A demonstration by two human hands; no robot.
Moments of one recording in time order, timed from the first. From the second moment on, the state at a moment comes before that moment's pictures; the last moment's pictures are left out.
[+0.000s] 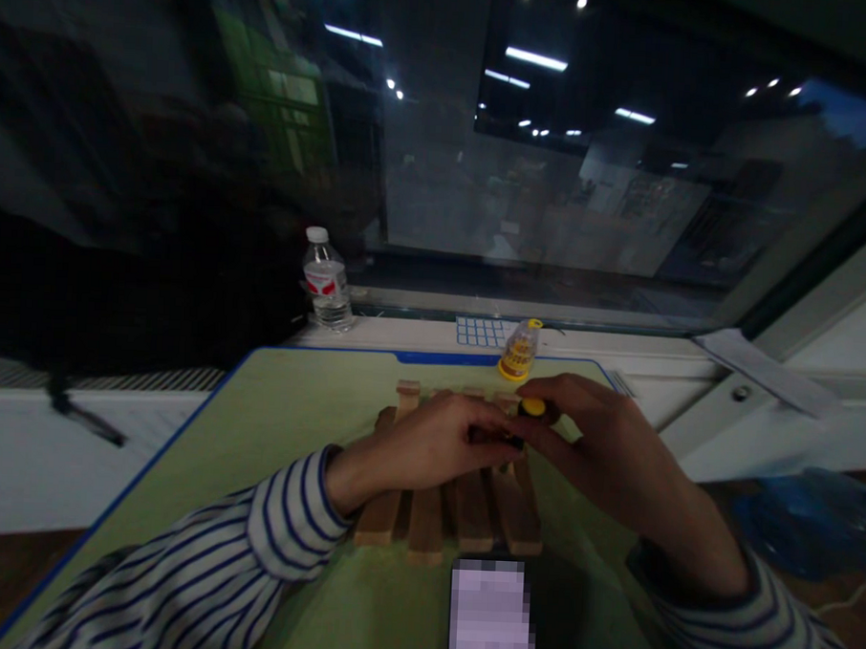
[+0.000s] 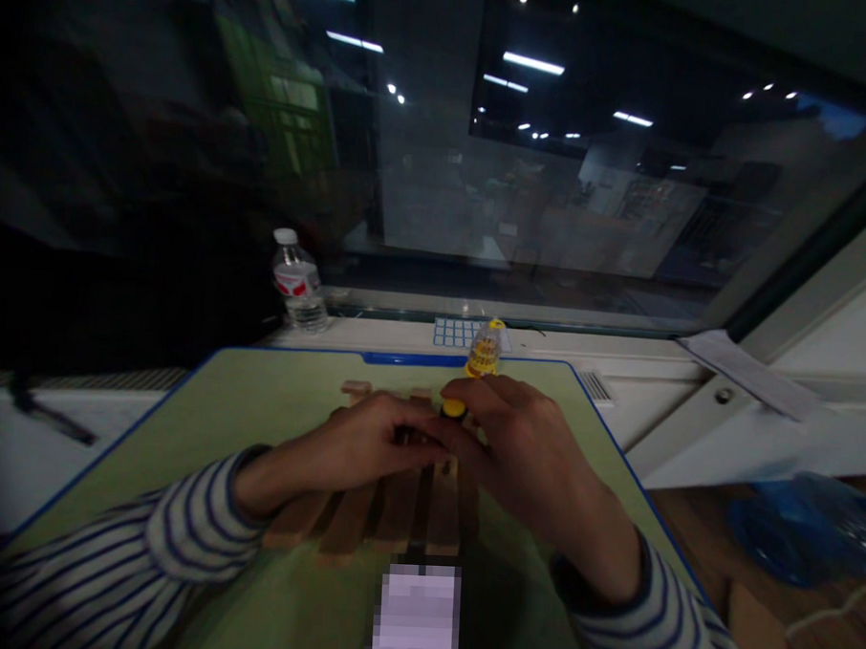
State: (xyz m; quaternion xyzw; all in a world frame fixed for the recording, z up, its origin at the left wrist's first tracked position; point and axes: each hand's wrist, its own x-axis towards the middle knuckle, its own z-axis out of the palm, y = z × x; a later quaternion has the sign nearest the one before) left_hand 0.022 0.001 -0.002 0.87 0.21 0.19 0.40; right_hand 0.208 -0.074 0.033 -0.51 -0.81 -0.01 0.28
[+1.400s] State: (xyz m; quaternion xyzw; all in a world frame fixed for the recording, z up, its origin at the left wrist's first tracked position) left_hand 0.024 -0.002 -0.004 0.87 0.22 0.19 0.40; right_hand 0.212 -0.076 0.037 -0.52 -0.80 0.05 0.28
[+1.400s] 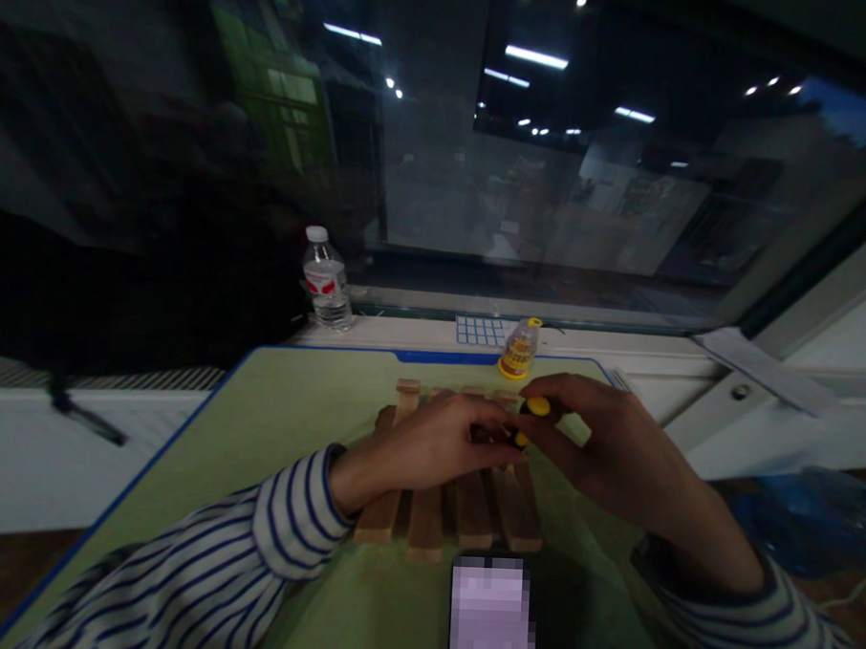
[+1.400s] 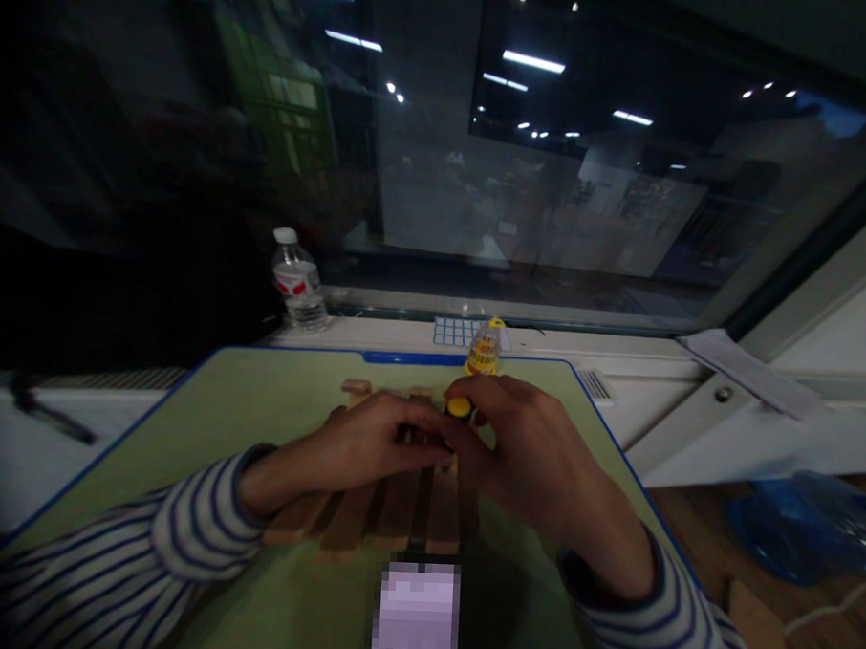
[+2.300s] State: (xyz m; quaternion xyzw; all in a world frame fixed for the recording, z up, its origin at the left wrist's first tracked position) left_hand 0.024 -0.003 -0.007 0.90 0.26 0.20 0.30; right_hand 0.211 -0.081 0.043 -0.46 -0.83 0.08 0.29
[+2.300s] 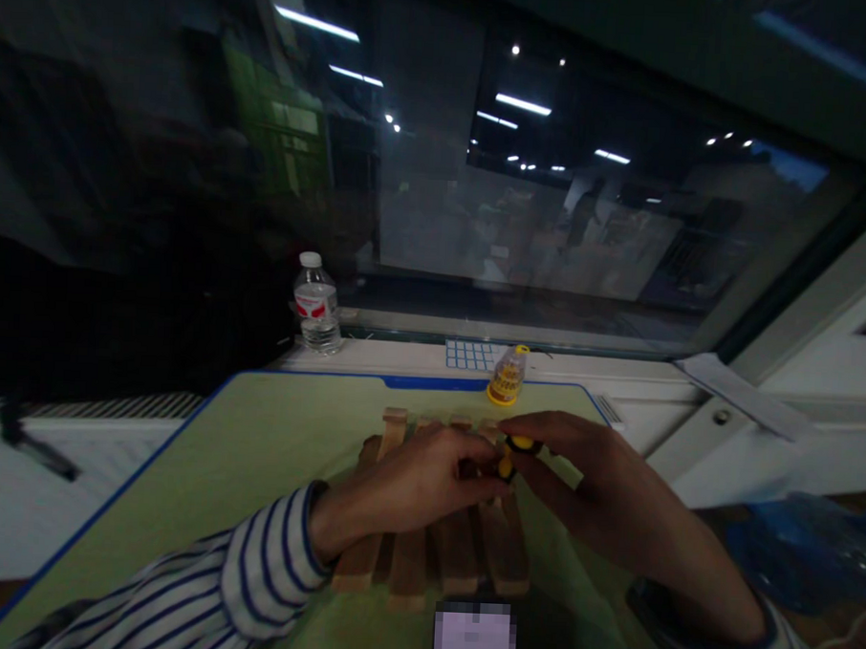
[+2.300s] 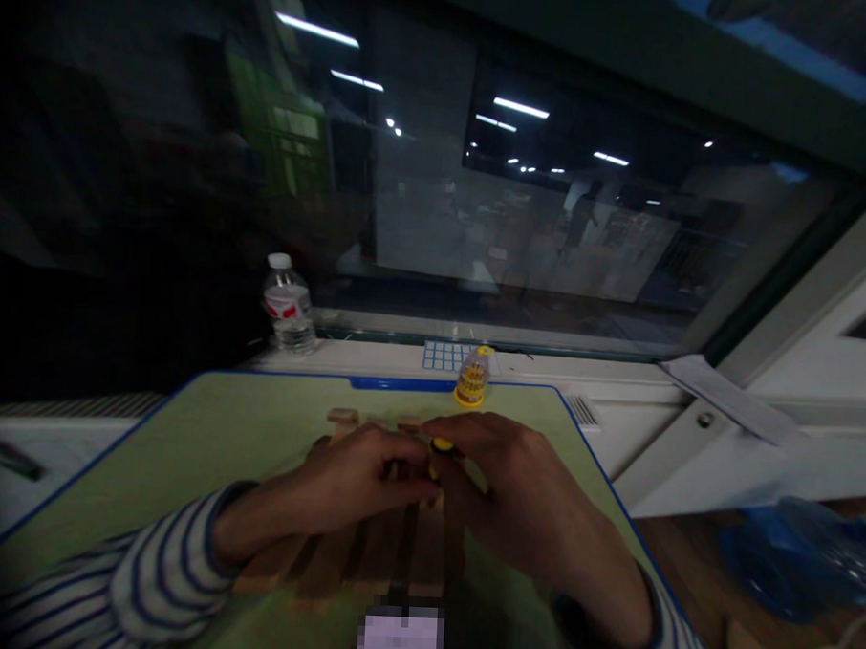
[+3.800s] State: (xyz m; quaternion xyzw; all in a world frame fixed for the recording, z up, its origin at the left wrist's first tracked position) left_hand 0.023 0.000 -0.004 0.88 0.24 0.17 0.37; right_hand 0.209 -0.077 0.035 -0.55 -0.79 0.04 0.27
